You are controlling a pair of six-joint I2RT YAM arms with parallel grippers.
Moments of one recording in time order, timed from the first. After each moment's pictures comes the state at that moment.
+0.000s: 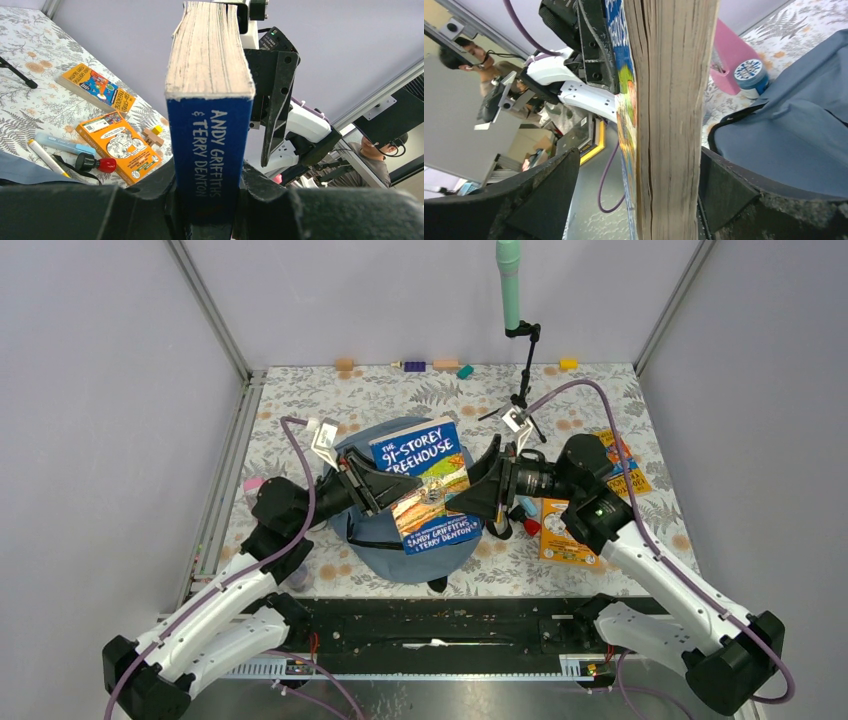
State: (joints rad) left arm -0.64 0.77 0.65 0.44 0.50 -0.91; right arm 0.60 0.97 0.87 0.16 -0.84 0.72
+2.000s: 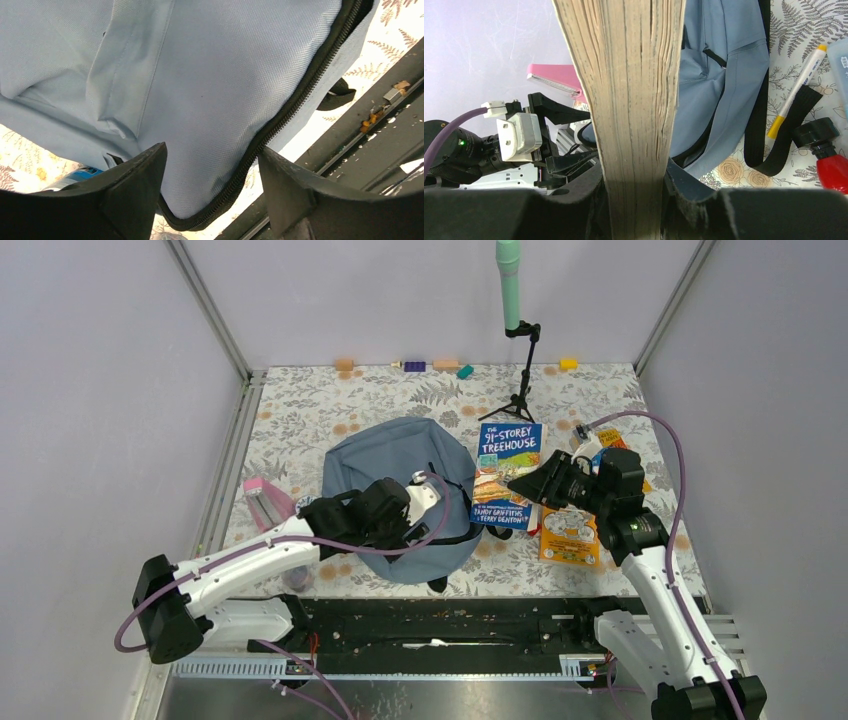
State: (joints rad) left arm -0.97 1.15 0.92 -0.71 -0.15 0.05; right arm 0.16 0.81 0.72 -0.32 -0.61 0.69
